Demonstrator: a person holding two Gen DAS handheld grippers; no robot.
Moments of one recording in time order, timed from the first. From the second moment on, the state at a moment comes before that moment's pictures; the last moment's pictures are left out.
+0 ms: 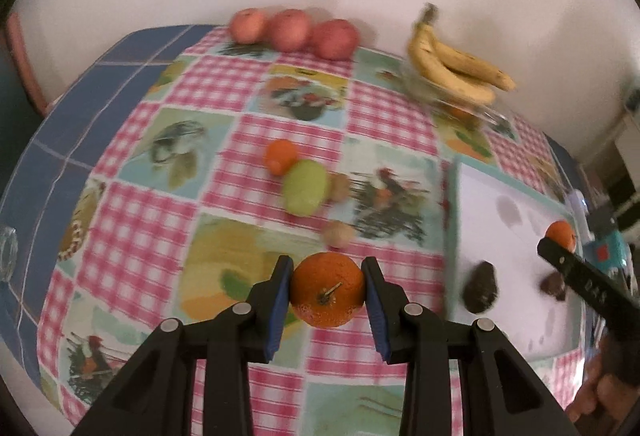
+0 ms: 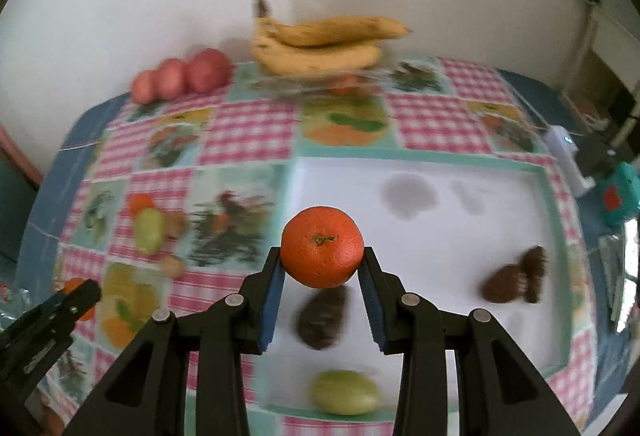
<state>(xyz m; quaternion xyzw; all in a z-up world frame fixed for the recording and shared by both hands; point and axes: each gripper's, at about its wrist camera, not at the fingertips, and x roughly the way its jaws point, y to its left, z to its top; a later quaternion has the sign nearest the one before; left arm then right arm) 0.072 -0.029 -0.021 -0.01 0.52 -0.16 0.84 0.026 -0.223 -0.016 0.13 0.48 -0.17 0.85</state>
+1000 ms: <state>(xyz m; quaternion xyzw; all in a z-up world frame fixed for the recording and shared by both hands) -0.006 -0.213 -0.058 0.17 0.48 -0.34 0.79 -0.068 -0.348 -0.044 0.23 0.51 -0.28 0.78</state>
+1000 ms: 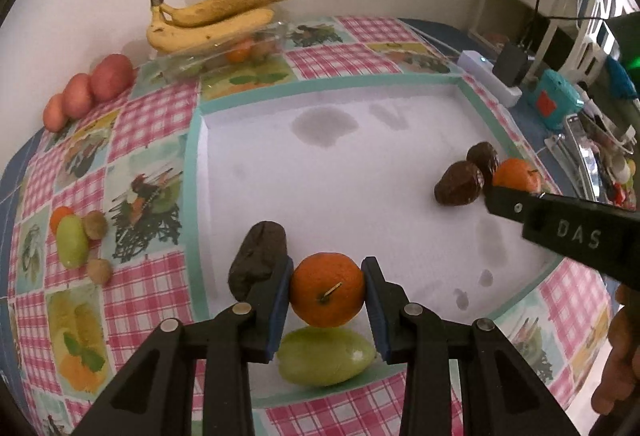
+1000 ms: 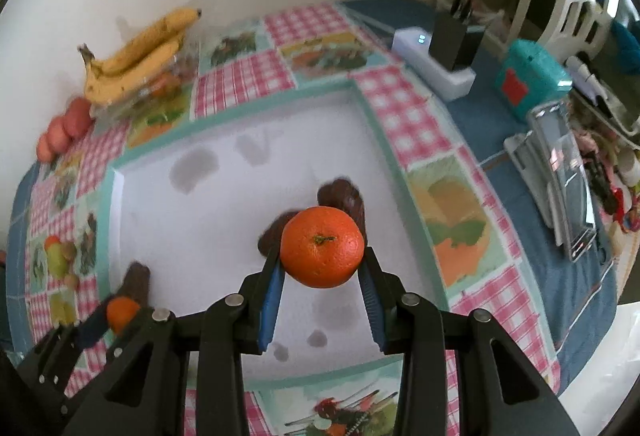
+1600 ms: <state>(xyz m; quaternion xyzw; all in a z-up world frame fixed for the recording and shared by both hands) 0.004 -0.205 -0.084 0.13 0.54 -0.34 0.76 -0.062 -0.339 -0.084 0.23 0.55 -0.27 0.75</state>
